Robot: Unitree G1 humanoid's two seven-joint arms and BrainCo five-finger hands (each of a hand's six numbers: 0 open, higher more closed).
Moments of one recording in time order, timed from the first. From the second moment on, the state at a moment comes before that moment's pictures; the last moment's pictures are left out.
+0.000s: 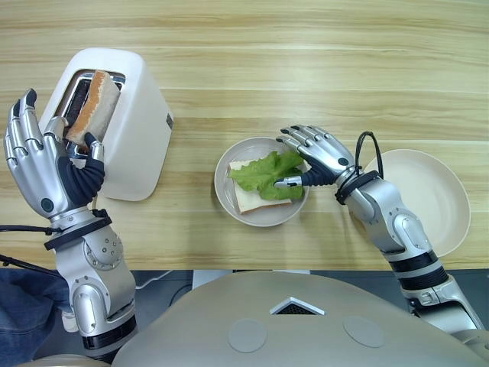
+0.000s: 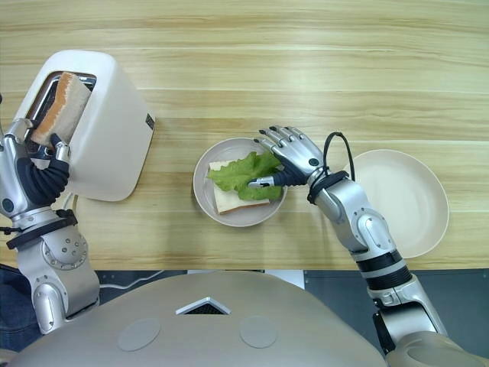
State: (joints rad) left arm 0.53 0.15 0.24 -0.67 1.02 0.15 0.21; right arm 0.09 -0.52 0.35 -0.20 -0.94 -0.16 0.20
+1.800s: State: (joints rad) left arm 0.28 0.06 -0.15 -0.64 0.35 0.10 -0.01; right arm 0.09 -0.59 0.40 -0.20 -1.03 -0.31 0.03
